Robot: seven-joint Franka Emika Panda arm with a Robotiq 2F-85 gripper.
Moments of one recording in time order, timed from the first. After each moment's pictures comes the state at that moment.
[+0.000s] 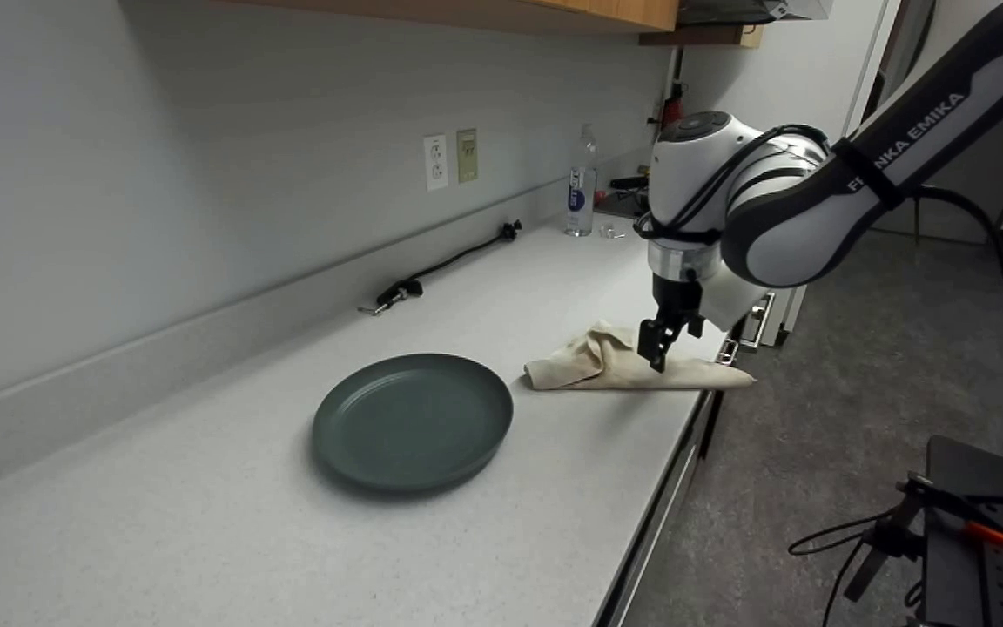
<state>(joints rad) 0.12 0.28 -0.17 -2.25 -0.45 2.50 0.52</state>
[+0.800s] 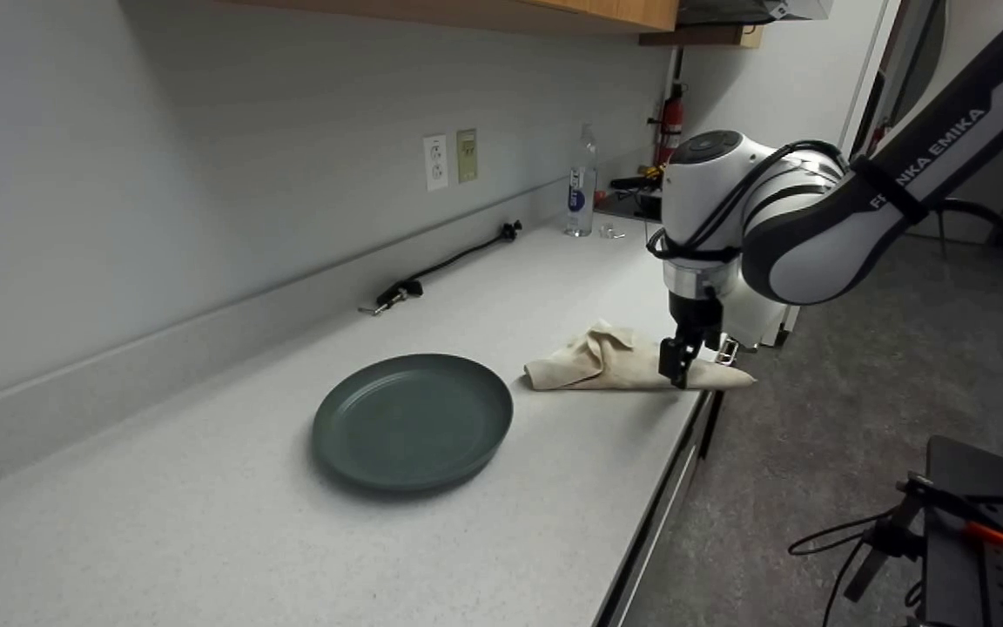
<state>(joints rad) 0.12 0.27 -0.17 -2.31 -0.48 2.50 0.50</state>
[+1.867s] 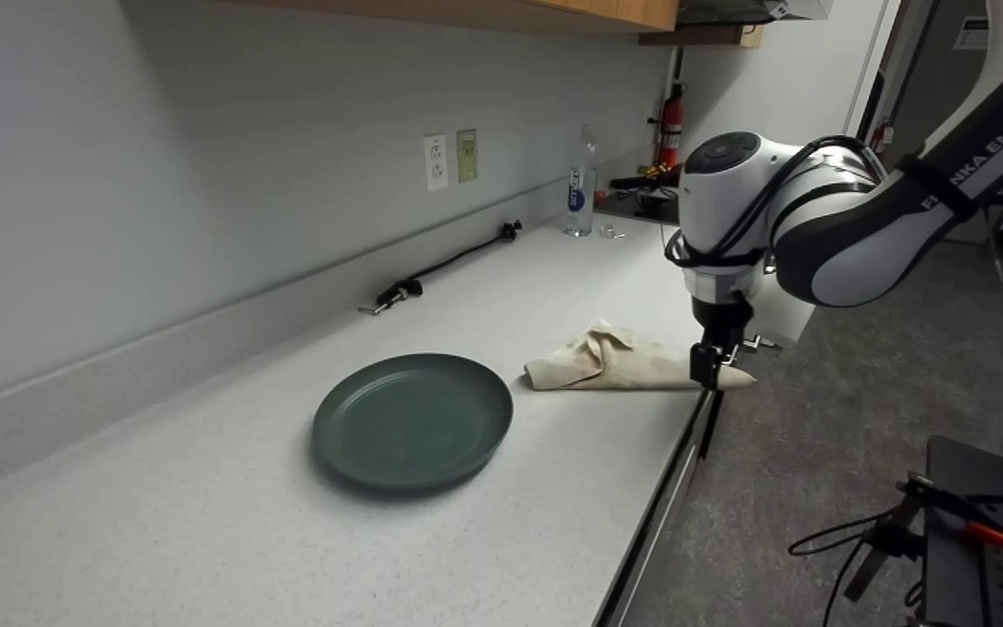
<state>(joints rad) 0.12 0.20 -0.17 -2.38 -0.61 2.43 0.49</state>
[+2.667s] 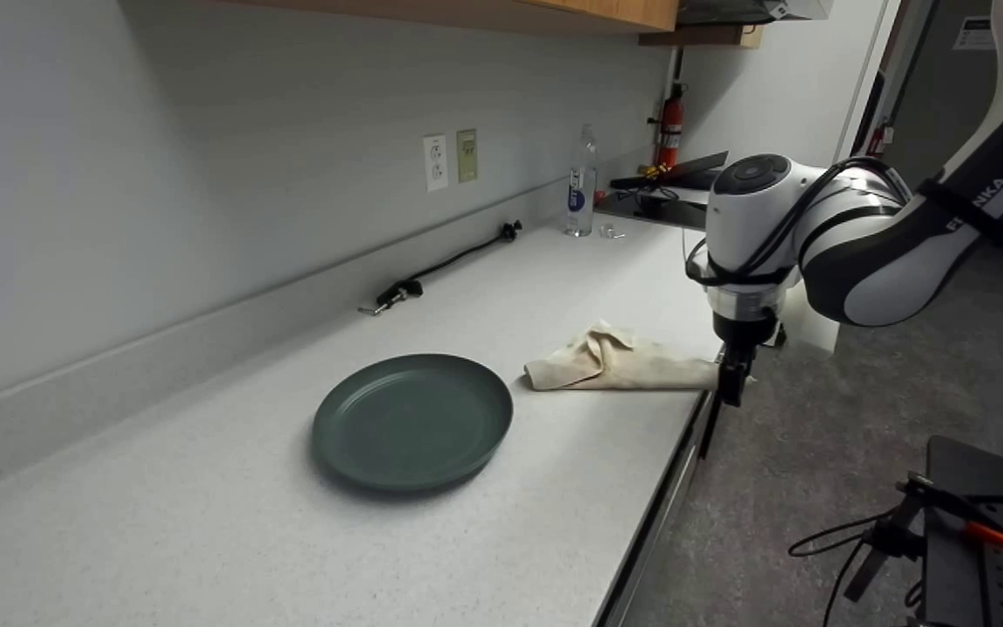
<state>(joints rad) 0.05 0.21 -0.17 -2.46 -0.66 2.54 0.36</state>
